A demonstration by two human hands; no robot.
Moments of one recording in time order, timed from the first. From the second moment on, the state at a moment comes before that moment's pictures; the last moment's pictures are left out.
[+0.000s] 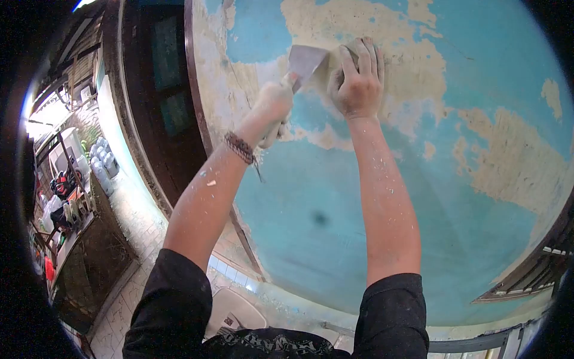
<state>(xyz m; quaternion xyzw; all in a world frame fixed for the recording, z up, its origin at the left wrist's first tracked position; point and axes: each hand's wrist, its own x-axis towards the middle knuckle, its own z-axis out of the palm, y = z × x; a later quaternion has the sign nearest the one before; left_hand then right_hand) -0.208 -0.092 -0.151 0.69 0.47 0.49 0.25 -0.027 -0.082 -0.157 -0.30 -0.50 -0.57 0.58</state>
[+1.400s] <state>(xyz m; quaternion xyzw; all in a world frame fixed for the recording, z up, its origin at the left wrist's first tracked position) -0.245 -0.118 -0.127 0.74 0.56 0.36 0.12 -0.026 -0.082 -0.166 -0.31 -0.51 -0.57 0.56</state>
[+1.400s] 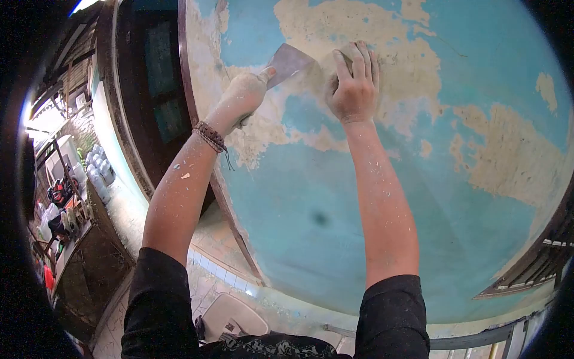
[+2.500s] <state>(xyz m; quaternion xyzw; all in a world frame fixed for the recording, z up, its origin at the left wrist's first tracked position) -0.269 -0.115 -0.094 0.80 0.54 0.22 -0.11 -0.035 -0.084 -0.169 -0.35 -0.49 -0.59 0.54</state>
